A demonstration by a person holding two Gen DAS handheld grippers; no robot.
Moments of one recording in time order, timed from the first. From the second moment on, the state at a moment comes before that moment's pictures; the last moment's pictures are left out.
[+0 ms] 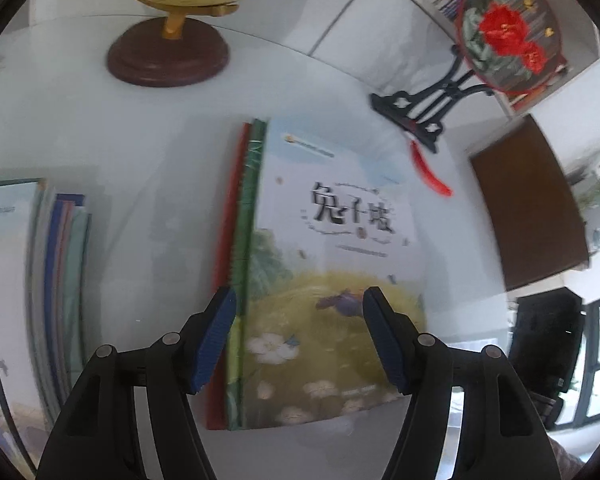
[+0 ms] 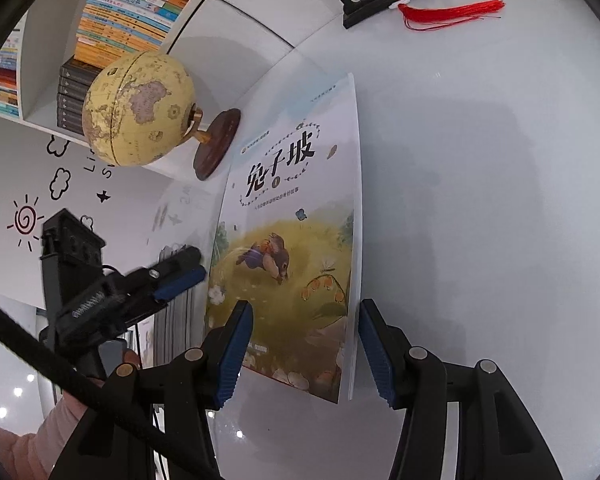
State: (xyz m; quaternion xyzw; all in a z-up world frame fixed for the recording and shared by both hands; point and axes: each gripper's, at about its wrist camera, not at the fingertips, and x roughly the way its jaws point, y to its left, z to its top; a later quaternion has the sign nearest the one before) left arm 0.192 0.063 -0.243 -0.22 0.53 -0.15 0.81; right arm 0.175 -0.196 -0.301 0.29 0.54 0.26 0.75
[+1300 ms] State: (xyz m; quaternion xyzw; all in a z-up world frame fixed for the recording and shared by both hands) left arm 0.170 0.039 -0.252 -0.17 0.57 -0.16 0.79; right arm 0.145 -0.212 -0.262 0.14 0.56 0.24 0.78
